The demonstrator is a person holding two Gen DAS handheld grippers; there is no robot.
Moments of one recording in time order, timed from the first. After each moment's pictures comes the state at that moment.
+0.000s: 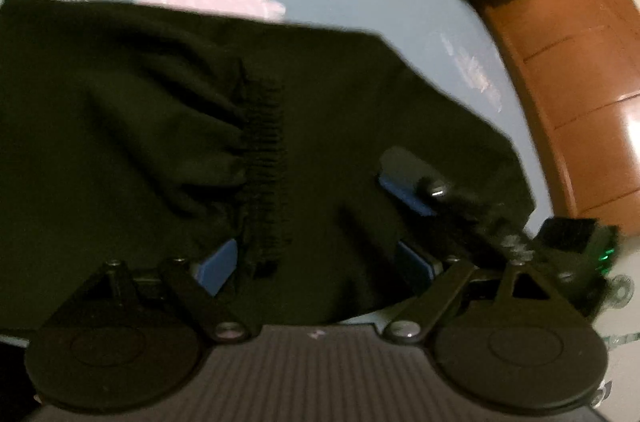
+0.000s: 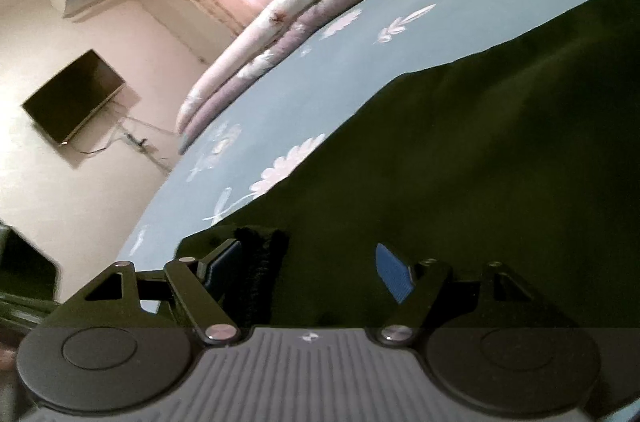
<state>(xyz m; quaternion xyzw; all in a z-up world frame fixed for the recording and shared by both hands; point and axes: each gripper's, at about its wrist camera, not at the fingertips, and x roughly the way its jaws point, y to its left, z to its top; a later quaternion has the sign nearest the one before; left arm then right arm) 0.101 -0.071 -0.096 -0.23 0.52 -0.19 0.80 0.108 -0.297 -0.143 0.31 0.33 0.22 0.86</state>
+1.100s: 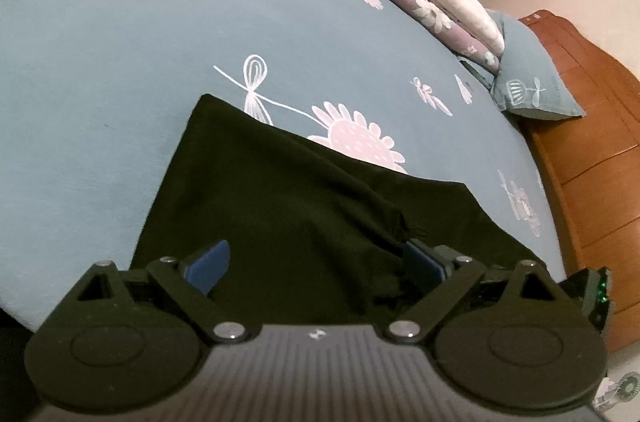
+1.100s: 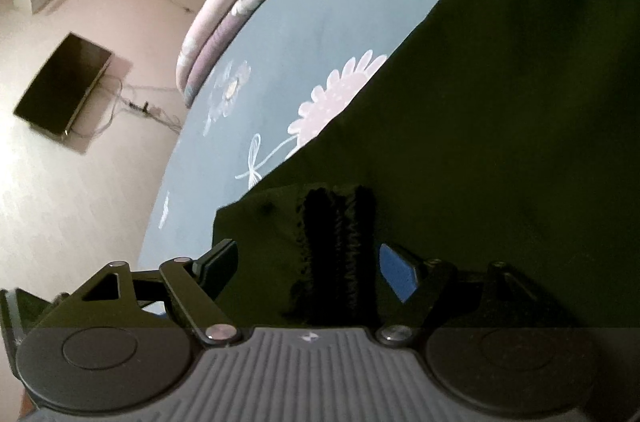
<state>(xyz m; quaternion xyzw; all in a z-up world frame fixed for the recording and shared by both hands) 0.089 0.060 -0.084 -0.28 0.44 -0.07 0.85 0.159 -0.219 -0.145 0.35 0.45 0.26 0.78</state>
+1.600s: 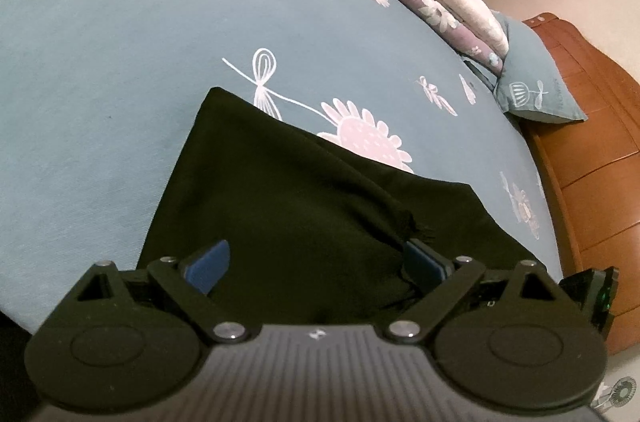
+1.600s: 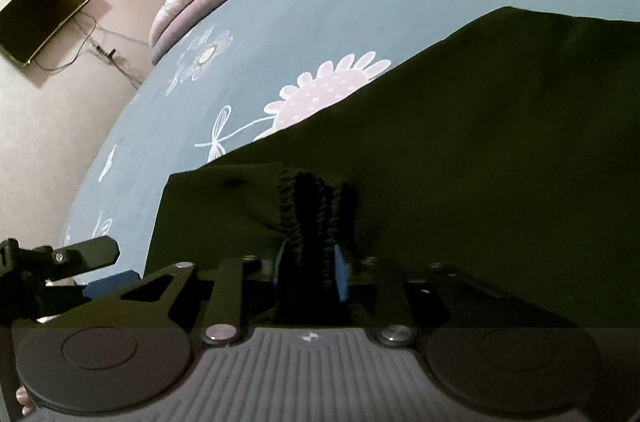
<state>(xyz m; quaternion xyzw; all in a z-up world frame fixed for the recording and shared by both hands) 0.090 0.068 -0.092 -0.29 0.44 -0.06 0.85 0.146 -0.200 -0.128 0.22 0.46 0.23 0.83</state>
